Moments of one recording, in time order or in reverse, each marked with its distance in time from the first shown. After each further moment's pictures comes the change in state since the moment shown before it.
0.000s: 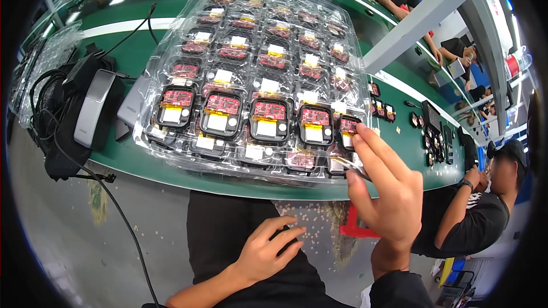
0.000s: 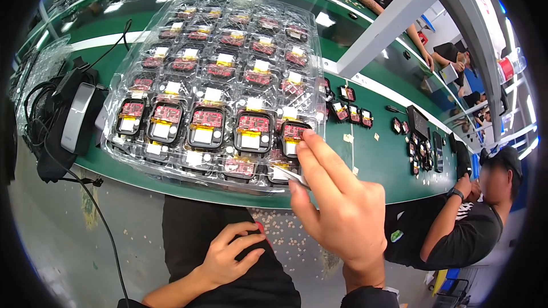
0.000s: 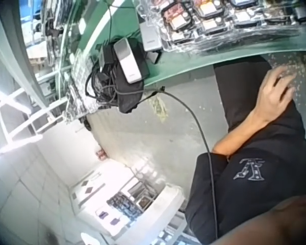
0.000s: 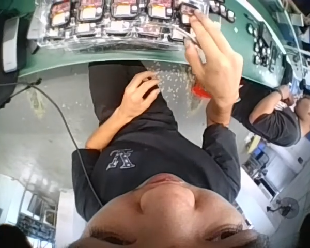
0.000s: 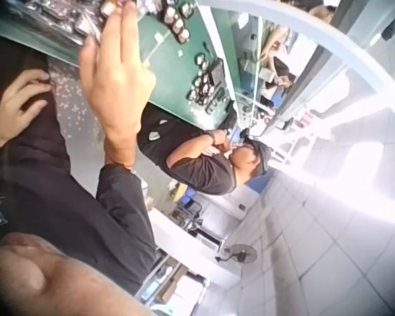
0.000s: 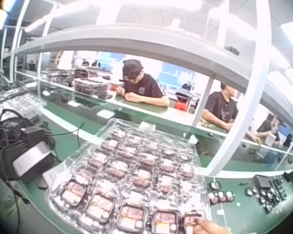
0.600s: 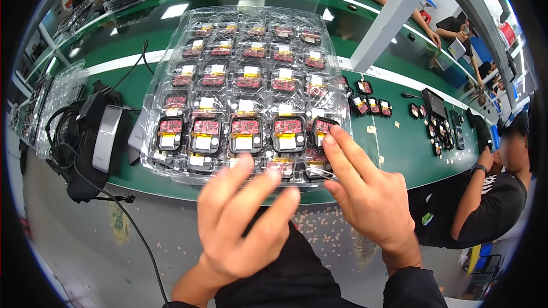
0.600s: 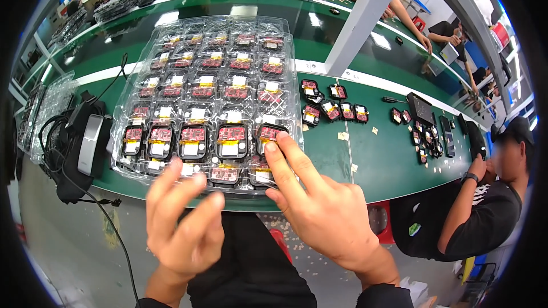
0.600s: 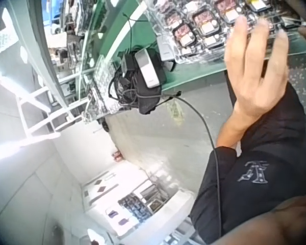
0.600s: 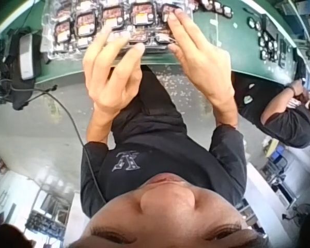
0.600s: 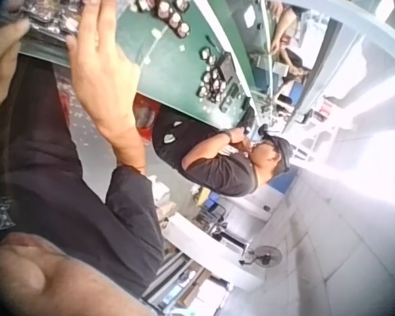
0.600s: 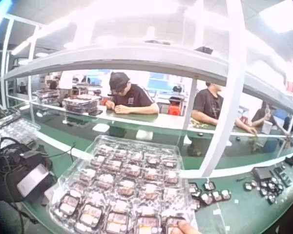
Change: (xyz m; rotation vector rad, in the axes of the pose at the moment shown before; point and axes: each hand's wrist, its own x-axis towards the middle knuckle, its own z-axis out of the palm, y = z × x) left_hand 0.101 0.081 -0.071 0.724 0.298 0.496; right_hand -0.012 0.001 -0.004 -0.060 -0.129 0.007
